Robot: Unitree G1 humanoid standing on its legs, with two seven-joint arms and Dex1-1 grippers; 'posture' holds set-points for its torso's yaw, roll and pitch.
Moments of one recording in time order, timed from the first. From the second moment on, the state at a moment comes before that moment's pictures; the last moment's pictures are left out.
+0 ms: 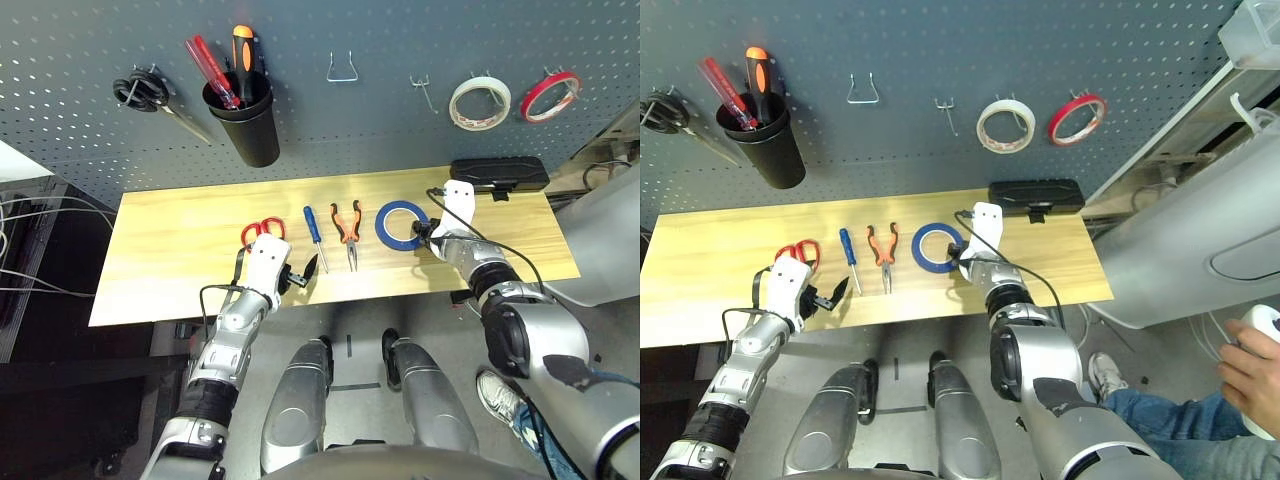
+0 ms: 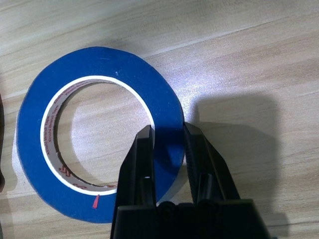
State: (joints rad) left arm -0.15 0.25 -0.04 0.35 0.03 -0.08 -0.30; right arm -0.87 -0.14 -0.23 1.23 0.14 0.24 0.12
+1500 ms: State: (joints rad) left arm -0.24 0.23 -0.01 0.37 -0.01 -0.15 -0.28; right arm -0.78 -0.22 -0.03 0.73 0.03 0.13 0.32
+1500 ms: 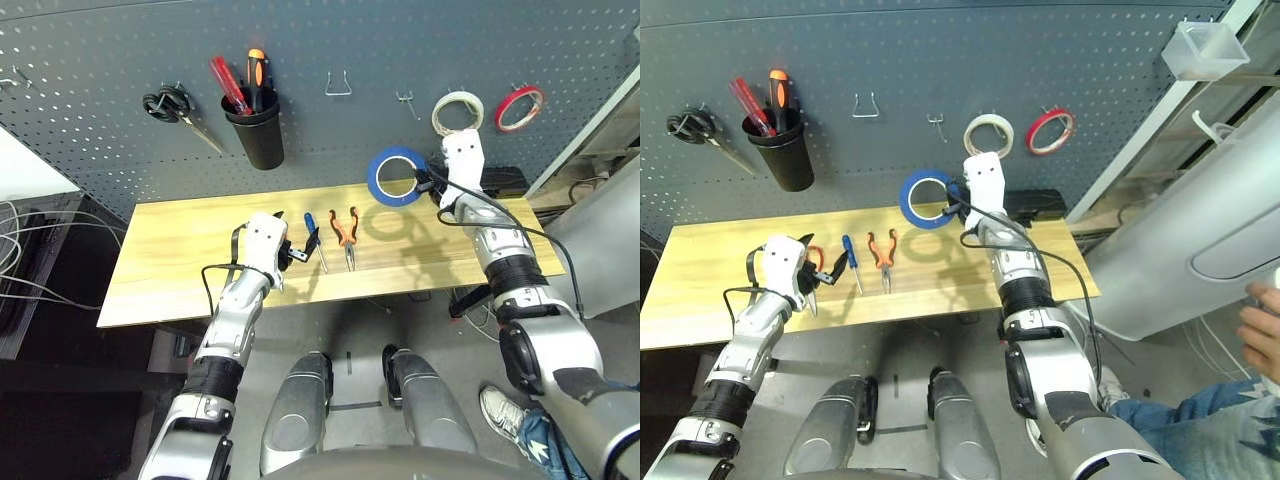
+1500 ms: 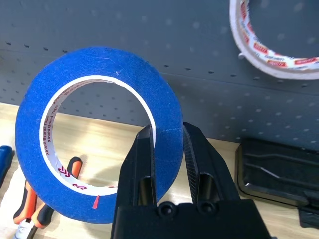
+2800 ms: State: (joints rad) left arm -0.26 0.23 -0.01 0.37 -0.01 -0.15 -0.30; right arm -0.65 -0.36 0.01 0.23 -0.02 0.14 0.37
